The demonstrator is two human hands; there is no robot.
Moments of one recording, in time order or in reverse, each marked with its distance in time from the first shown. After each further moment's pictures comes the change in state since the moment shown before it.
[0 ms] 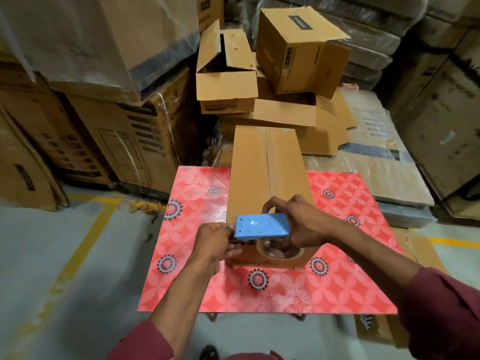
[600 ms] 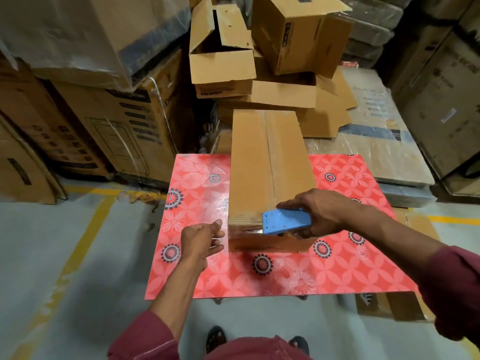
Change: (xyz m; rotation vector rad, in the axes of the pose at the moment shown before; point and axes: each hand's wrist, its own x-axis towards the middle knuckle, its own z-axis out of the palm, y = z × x) left_hand 0.050 -0.044 -0.052 -0.059 0.116 -0.025; right_hand -0.008 0.031 0.001 -0.277 -0.104 -0.015
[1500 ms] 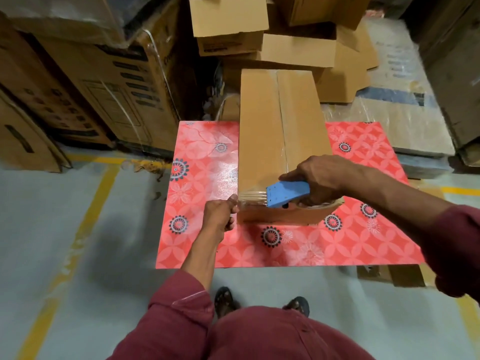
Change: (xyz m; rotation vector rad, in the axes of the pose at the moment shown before) left_hand 0.045 -0.034 0.016 0.128 -0.066 -0.031; right_hand 0.042 -0.023 -0.014 -0.141 -0.158 0.081
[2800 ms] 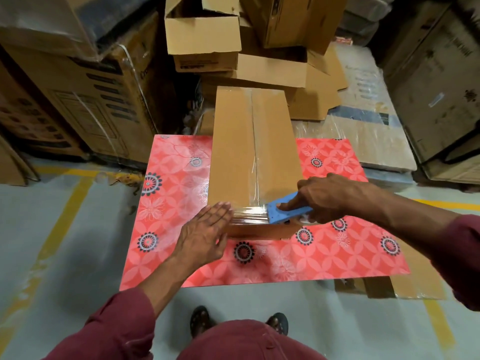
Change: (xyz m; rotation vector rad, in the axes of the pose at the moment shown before) left_hand -0.018 -0.011 0.007 1.243 -0.063 1.384; right_hand -0.049 0.053 0.006 -0.056 -0.155 -0.060
